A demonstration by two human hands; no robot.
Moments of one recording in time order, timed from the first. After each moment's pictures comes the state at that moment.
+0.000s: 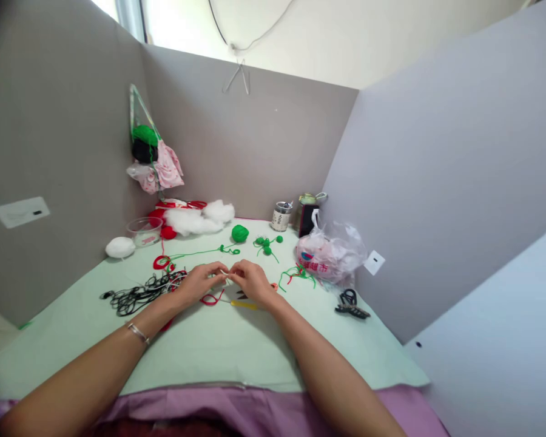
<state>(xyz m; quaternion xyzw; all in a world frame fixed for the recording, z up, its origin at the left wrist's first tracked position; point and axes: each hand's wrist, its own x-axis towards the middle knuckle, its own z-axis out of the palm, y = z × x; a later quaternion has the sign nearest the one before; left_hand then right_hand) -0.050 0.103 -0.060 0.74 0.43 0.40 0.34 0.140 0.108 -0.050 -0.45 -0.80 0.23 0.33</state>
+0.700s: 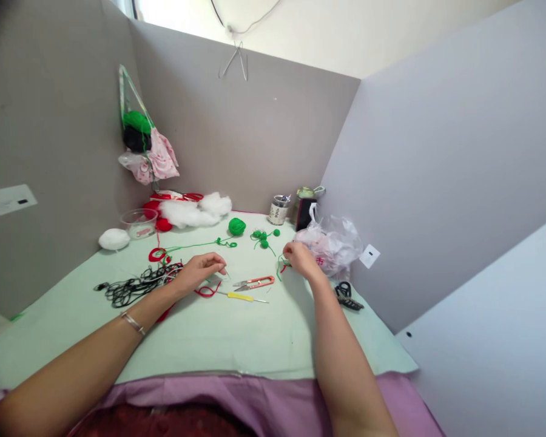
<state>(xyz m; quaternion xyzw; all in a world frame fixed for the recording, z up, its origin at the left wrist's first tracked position) -0.043 0.105 -0.062 0.66 0.38 0.44 0.48 0.272 0.144 -0.025 -0.63 -0.74 0.10 0.22</state>
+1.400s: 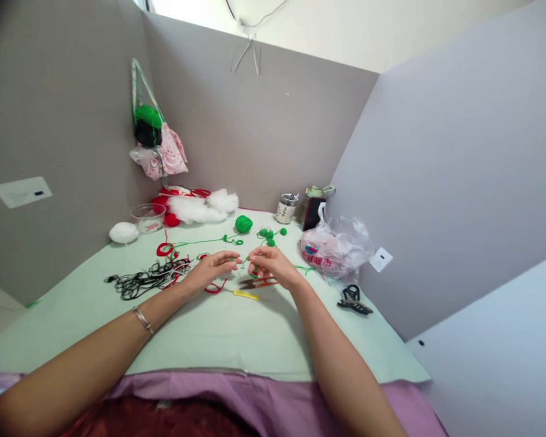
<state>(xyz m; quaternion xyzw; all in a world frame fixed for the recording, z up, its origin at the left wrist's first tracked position) -0.031 0.093 -0.058 0.59 0.34 0.45 0.57 0.182 0.107 -0.019 -0.40 -0.64 0.57 0.33</state>
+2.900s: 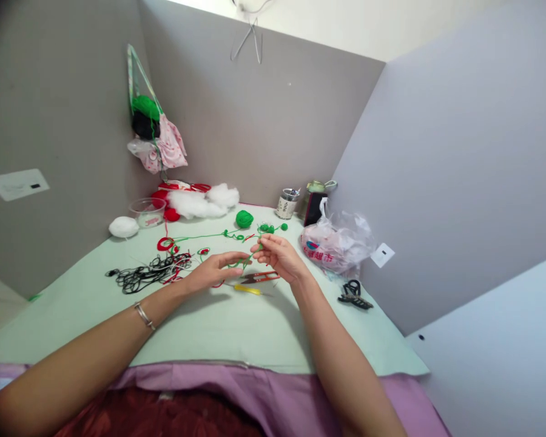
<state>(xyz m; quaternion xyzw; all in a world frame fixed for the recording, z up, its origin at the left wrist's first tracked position) -0.029 0.082 -0.048 0.71 0.30 0.39 0.50 0.186 0.106 -0.008 -0.32 -0.50 0.67 0.45</state>
